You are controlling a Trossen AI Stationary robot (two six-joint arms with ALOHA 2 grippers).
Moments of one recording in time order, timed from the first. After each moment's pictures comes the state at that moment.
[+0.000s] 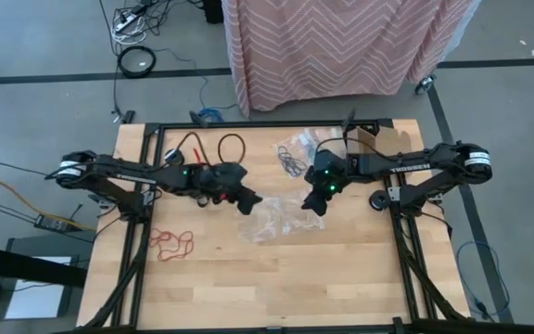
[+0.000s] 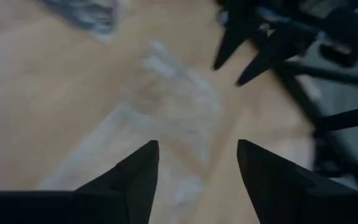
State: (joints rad) left arm 0.02 1.39 0.87 -0.08 -0.04 -0.85; right arm -0.17 1.35 0.75 -0.25 -0.36 0.53
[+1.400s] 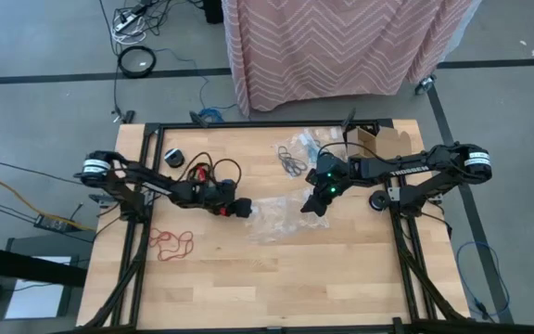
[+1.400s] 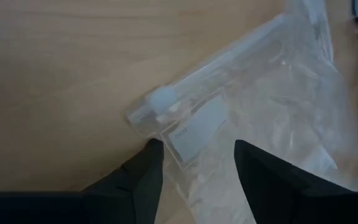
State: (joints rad) left arm 0.02 1.63 0.56 0.28 -0.02 -1.27; right arm -0.17 1.35 0.65 -0.09 -0.42 0.68
